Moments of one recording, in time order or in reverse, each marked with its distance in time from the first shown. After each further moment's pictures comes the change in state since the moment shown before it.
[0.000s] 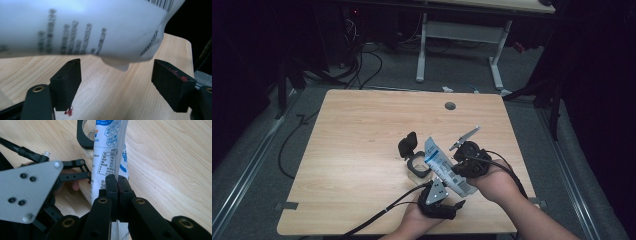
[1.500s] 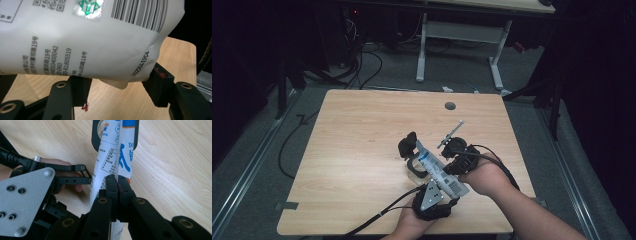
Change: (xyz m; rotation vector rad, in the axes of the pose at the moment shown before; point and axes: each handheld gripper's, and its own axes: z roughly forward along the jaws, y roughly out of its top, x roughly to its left) left arm -0.004 0.002 -0.024 -0.029 0.074 0.048; right arm 0.010 0.028 0.003 0.089 0.062 -0.050
